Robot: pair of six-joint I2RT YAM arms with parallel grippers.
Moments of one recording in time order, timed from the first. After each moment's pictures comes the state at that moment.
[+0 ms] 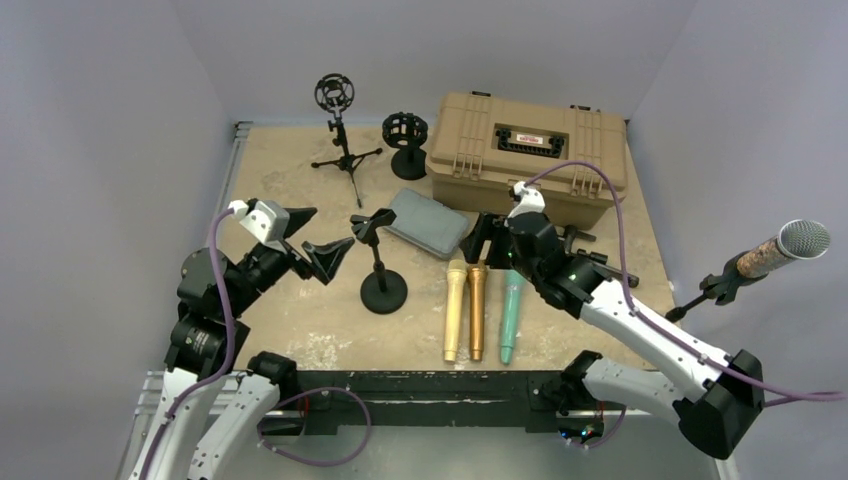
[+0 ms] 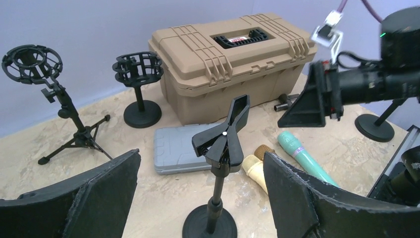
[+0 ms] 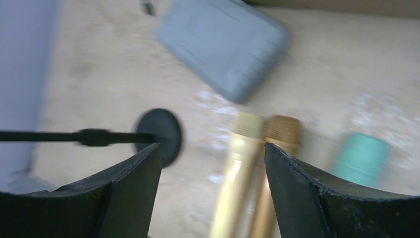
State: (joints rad) left arm -0.30 0.50 0.84 -0.28 0.40 -0.09; right arm 0.71 1.03 0.81 -0.38 0.27 0.65
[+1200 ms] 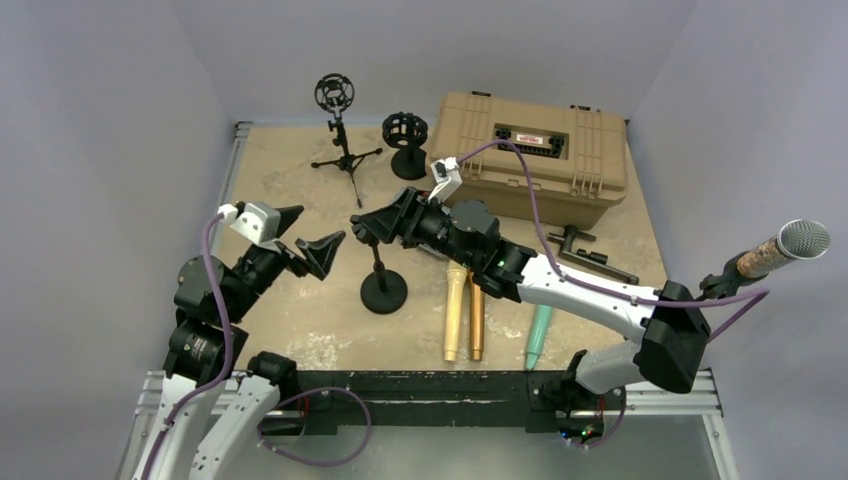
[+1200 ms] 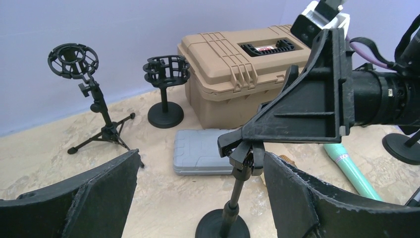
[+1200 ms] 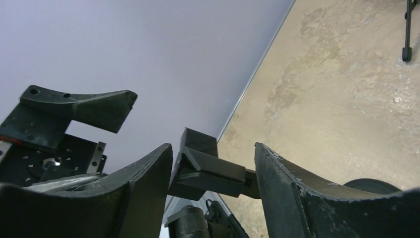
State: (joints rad) left arm -0.30 0.46 0.82 -0.28 0.28 -0.09; right arm 0.98 1.38 1.04 0.33 0.07 0.89
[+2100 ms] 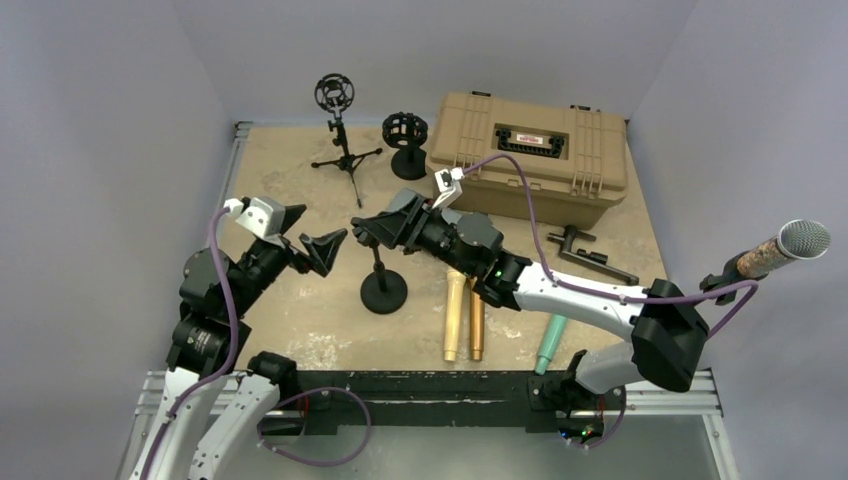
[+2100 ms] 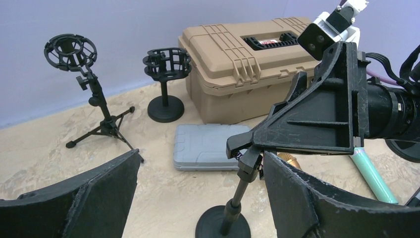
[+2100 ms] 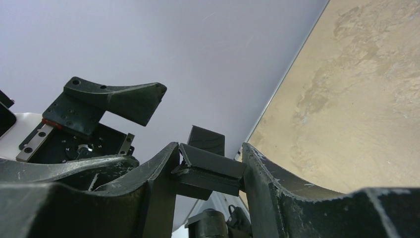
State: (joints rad) left arm -0.30 0.49 0.82 -0.28 0.27 -0.09; right arm 0.98 1.41 0.93 0.54 0.03 0.97
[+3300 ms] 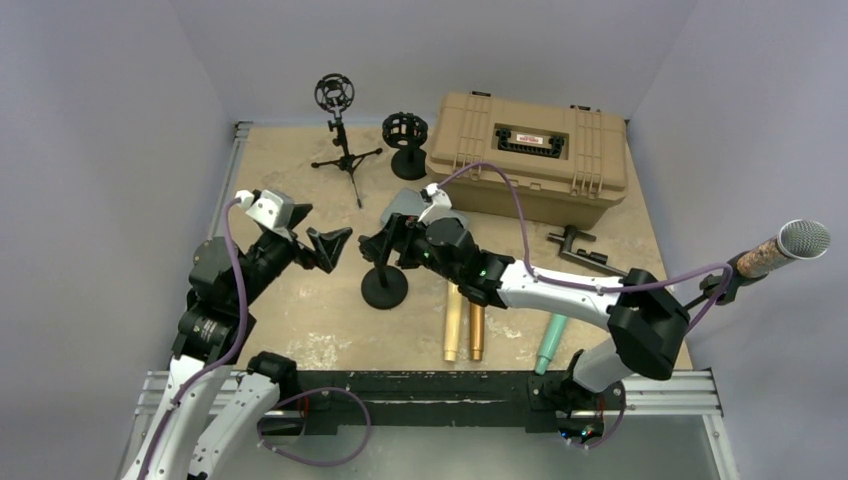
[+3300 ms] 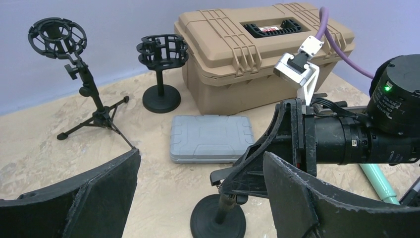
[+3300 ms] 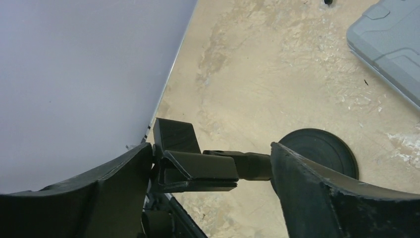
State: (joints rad) left arm -0.30 0.55 0.82 -0.28 0.29 -0.09; right arm 1.01 1.50 0.94 0.30 0.17 0.87
